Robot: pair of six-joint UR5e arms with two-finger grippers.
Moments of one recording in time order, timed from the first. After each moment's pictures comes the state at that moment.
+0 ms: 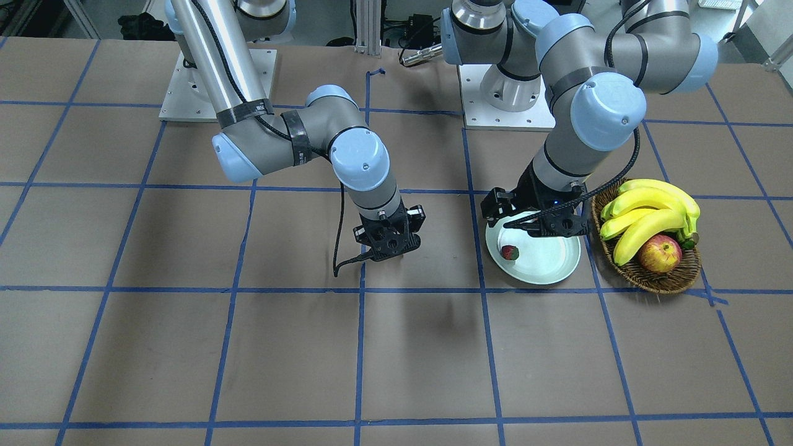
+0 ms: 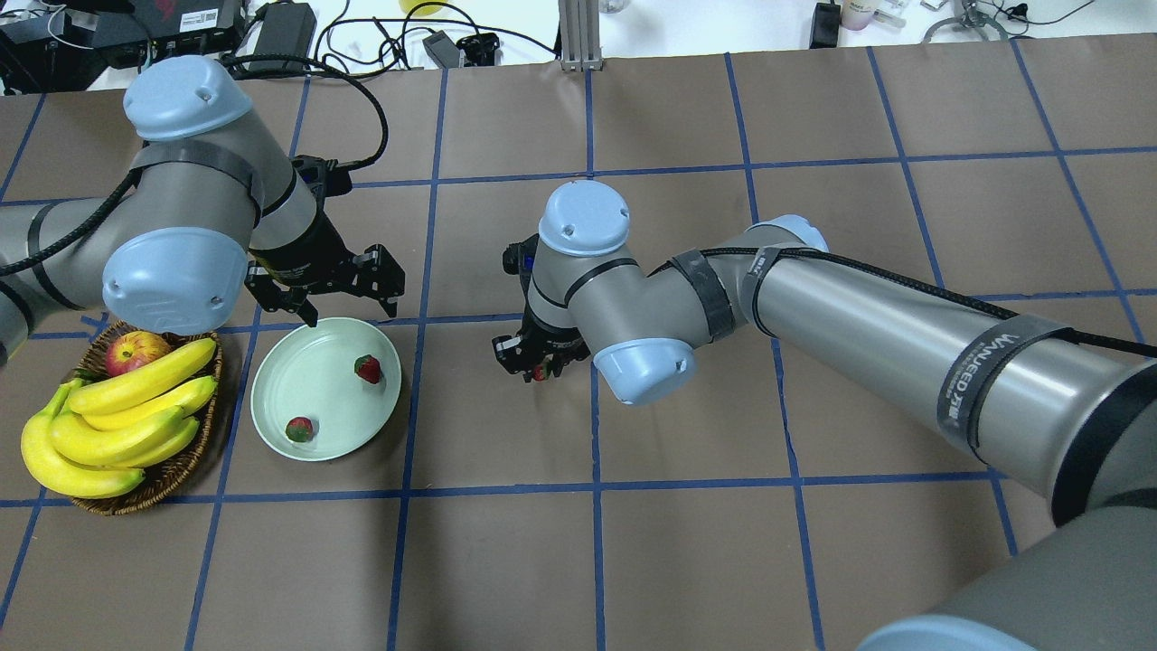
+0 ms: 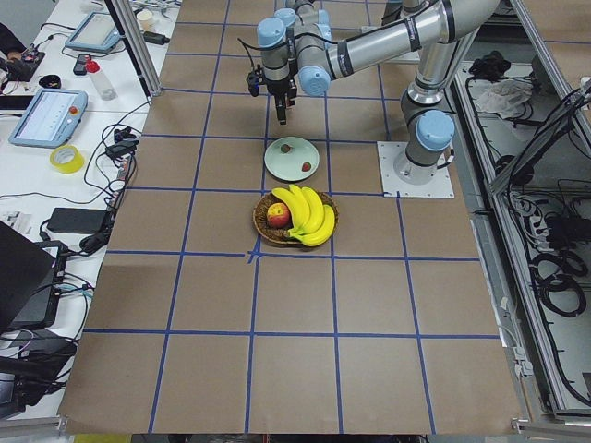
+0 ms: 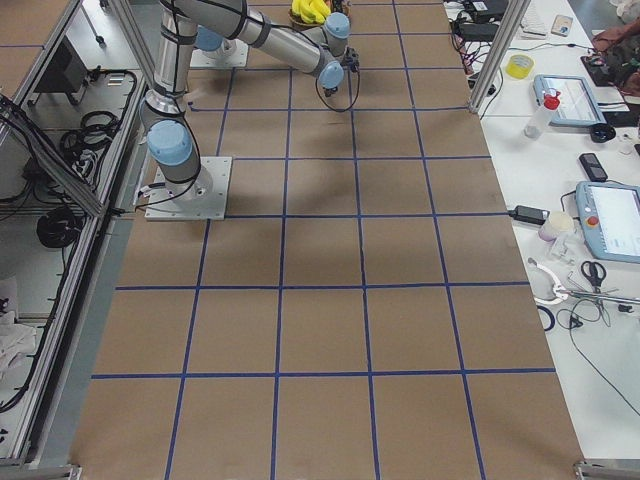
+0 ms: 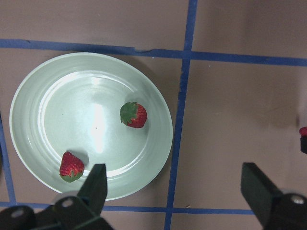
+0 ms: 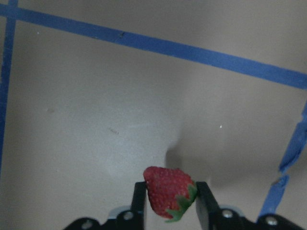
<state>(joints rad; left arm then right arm) -1.50 -1.68 -1.89 -1.24 1.54 -0.01 2.01 -1.09 1.80 -2.31 -1.33 0.18</state>
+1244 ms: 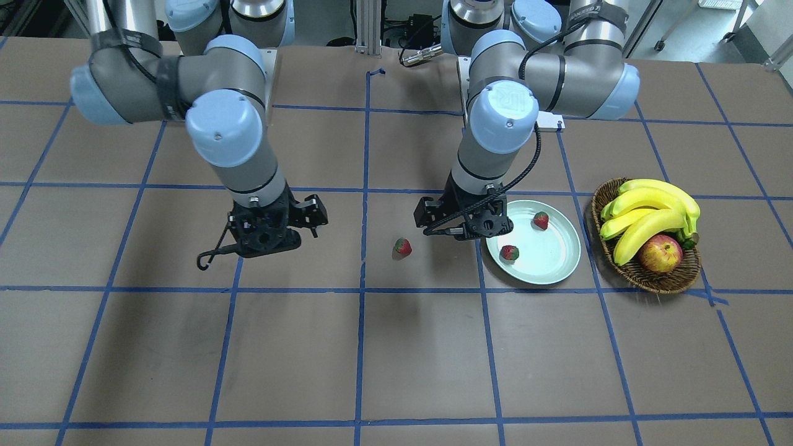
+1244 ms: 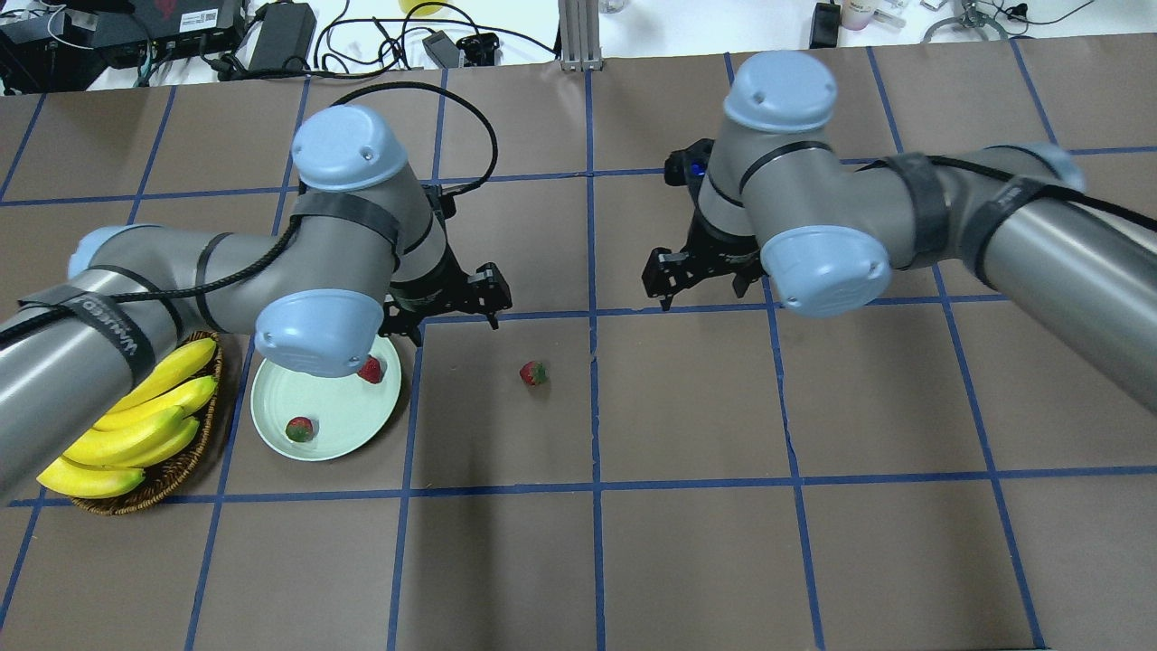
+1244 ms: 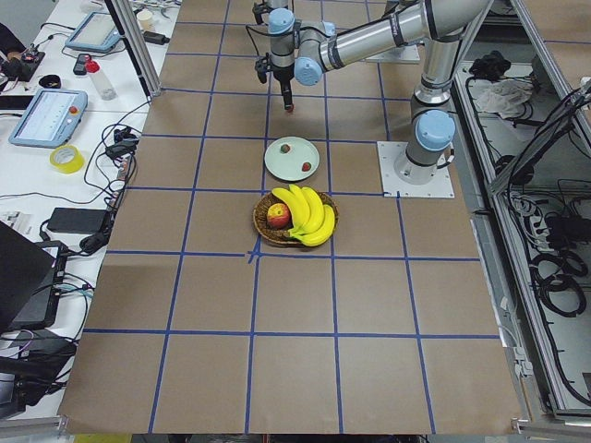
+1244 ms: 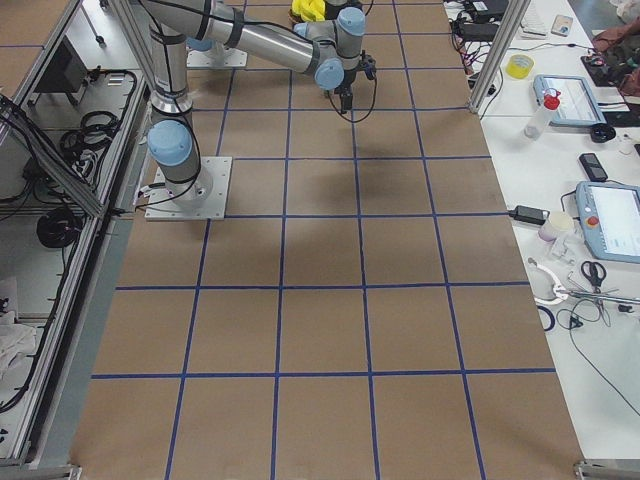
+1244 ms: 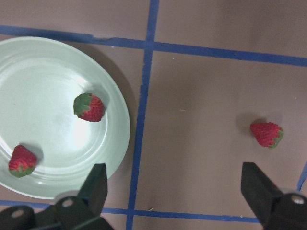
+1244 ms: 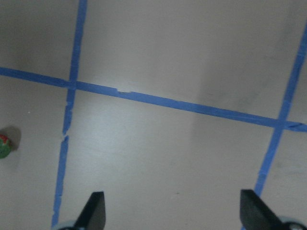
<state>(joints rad) -1.76 -1.77 -1.92 -1.03 1.53 -0.40 1.69 -1.37 1.83 -2.01 -1.48 -0.06</state>
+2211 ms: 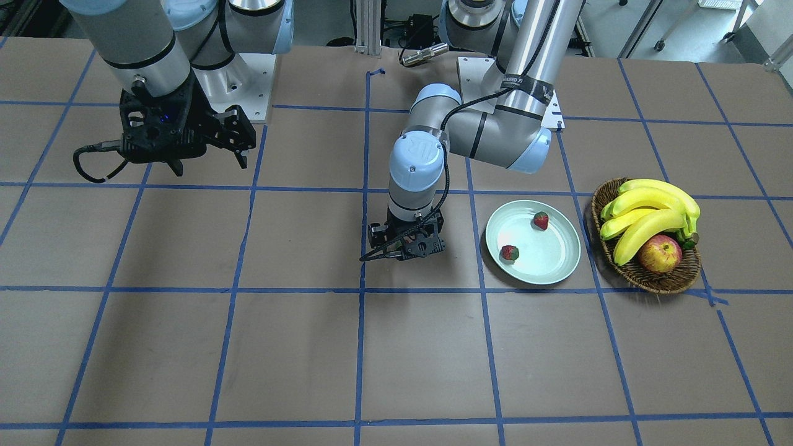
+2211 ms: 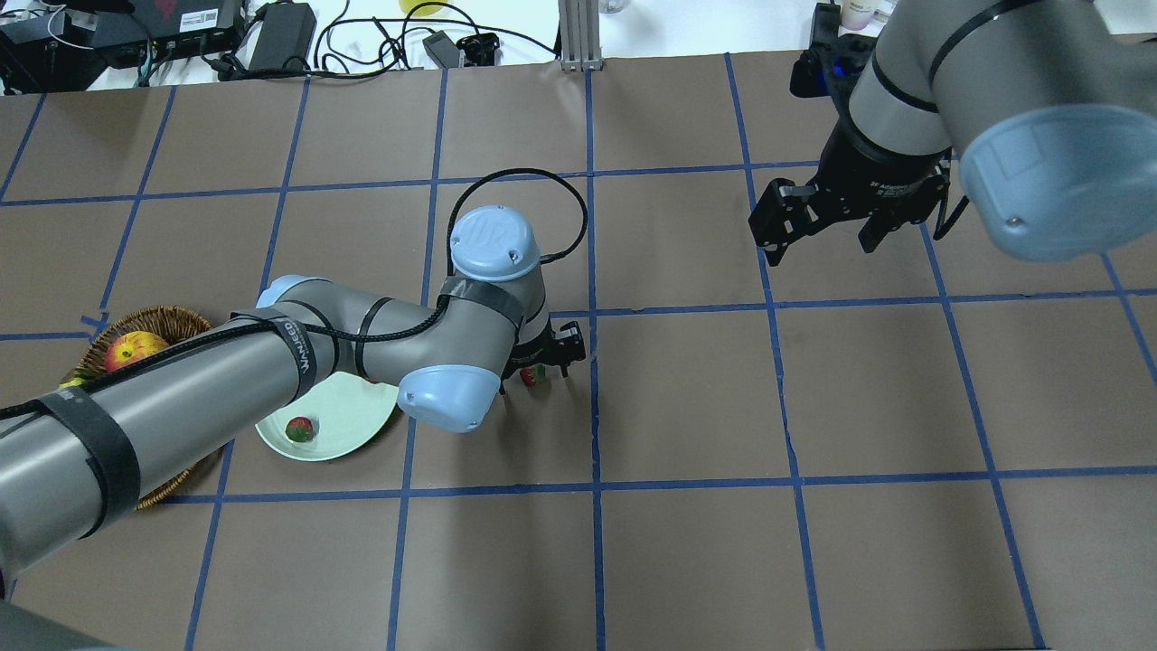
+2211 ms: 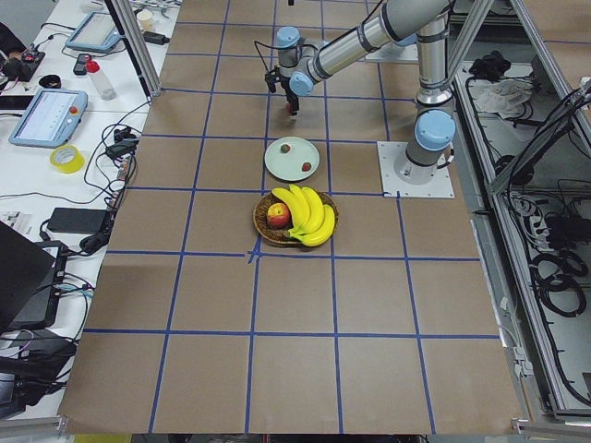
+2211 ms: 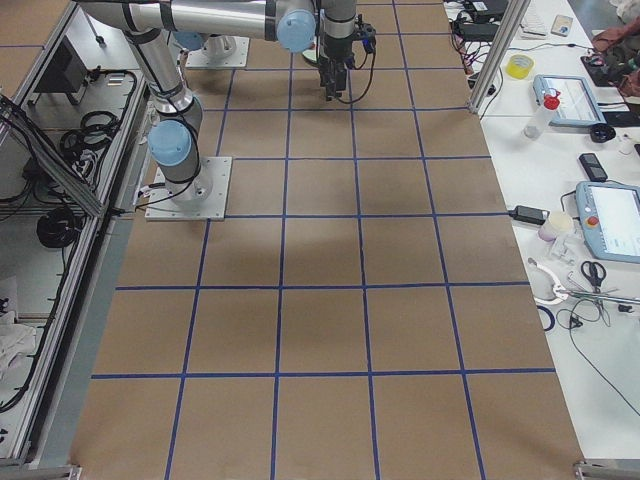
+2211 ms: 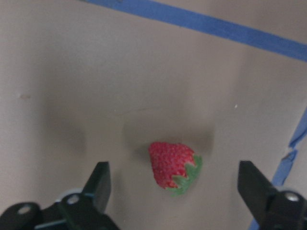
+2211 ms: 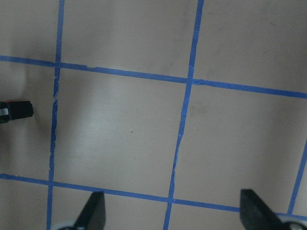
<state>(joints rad) -1.89 -1.97 -1.97 -0.83 1.56 -0.58 1.59 -1.60 1.68 -1.65 -1.53 -0.11</state>
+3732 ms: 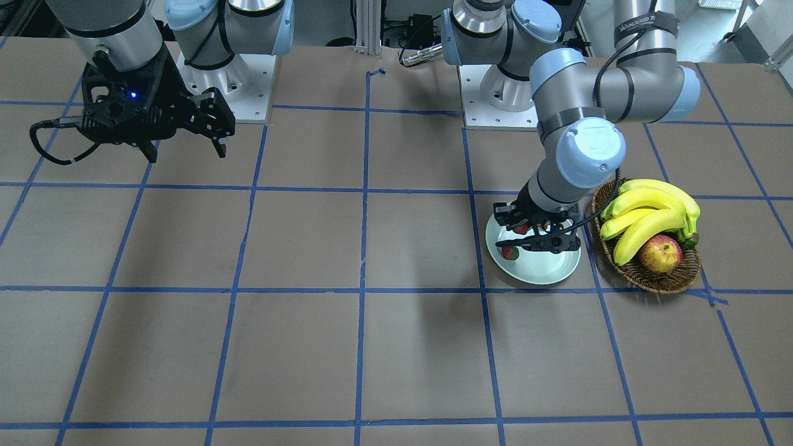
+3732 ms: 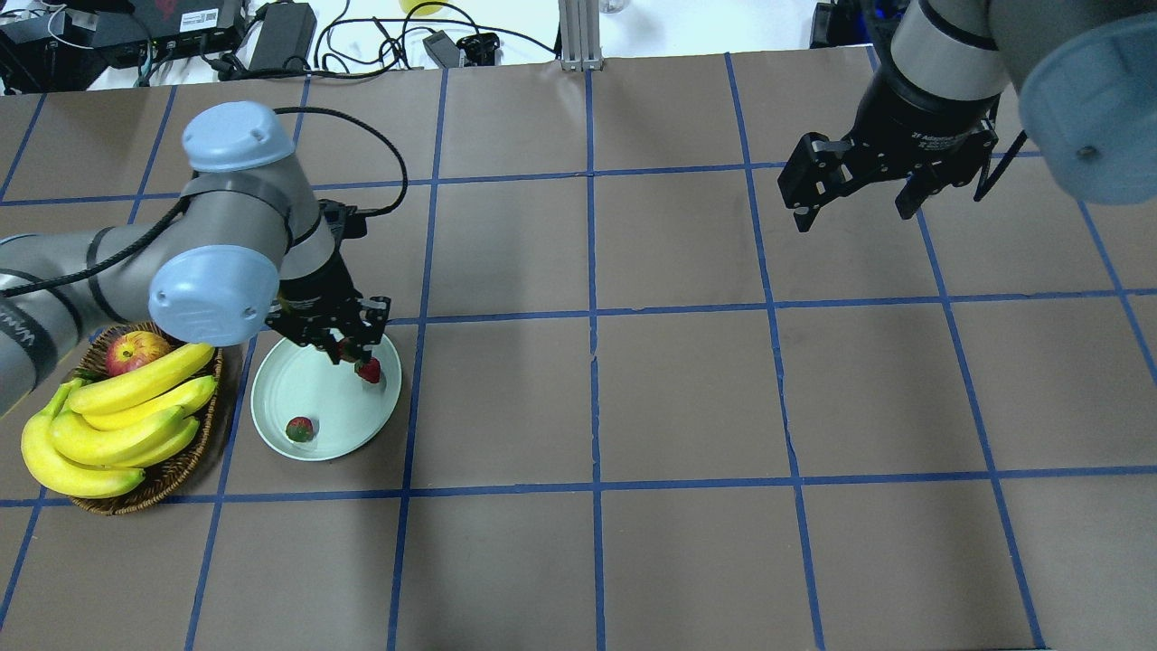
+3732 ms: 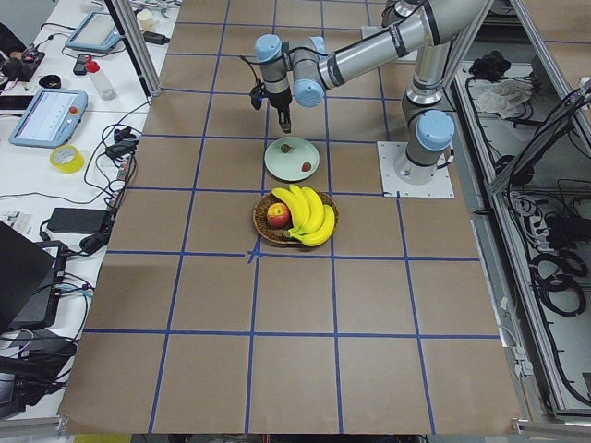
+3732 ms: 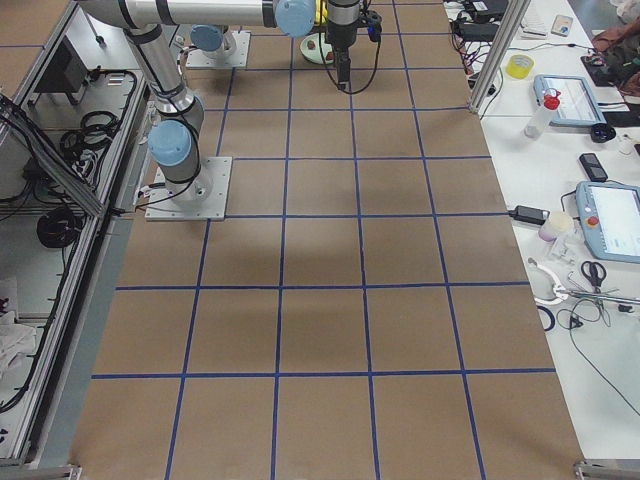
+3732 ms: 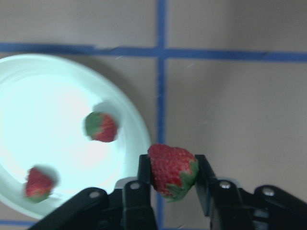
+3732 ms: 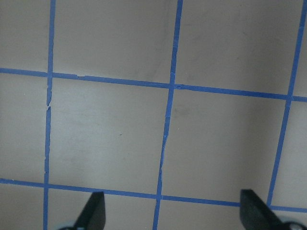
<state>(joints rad) -1.44 -1.73 -1.97 -1.25 1.63 0.10 1.57 -1.60 1.62 -1.60 -1.55 -0.11</state>
